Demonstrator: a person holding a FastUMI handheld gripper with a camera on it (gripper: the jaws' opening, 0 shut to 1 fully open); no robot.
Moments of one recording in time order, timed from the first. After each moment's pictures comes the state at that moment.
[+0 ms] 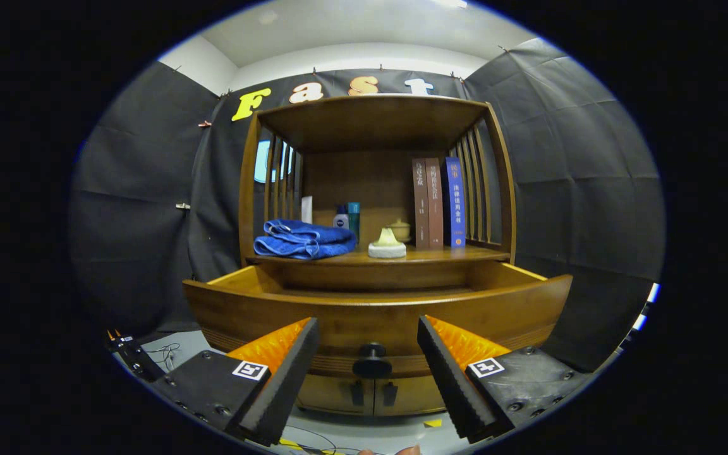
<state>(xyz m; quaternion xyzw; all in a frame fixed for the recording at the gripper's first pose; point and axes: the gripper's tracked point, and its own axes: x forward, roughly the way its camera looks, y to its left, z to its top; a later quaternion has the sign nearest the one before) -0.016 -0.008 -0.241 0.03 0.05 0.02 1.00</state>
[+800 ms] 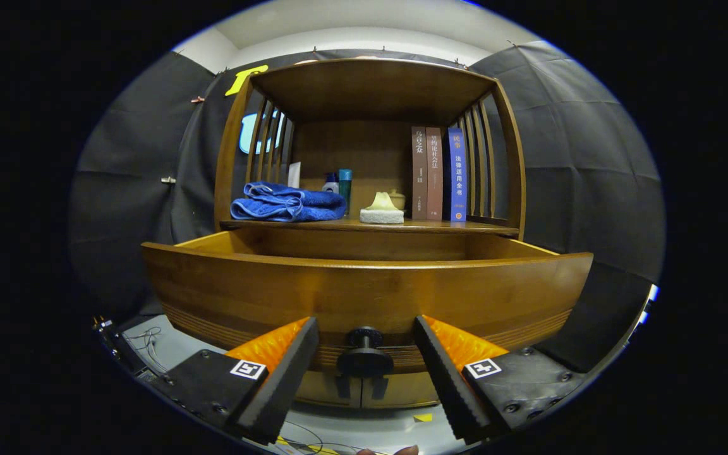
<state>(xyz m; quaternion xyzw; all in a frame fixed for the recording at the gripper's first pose) 0.024 -0.009 -0.289 0.00 0.09 0.00 1.00</state>
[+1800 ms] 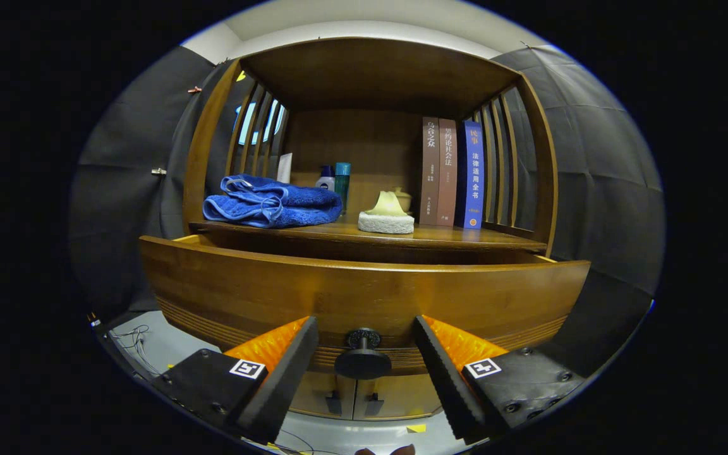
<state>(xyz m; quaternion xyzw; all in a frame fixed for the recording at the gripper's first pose) 0.110 -0.008 -0.290 -0.02 0.10 -0.01 1.00</state>
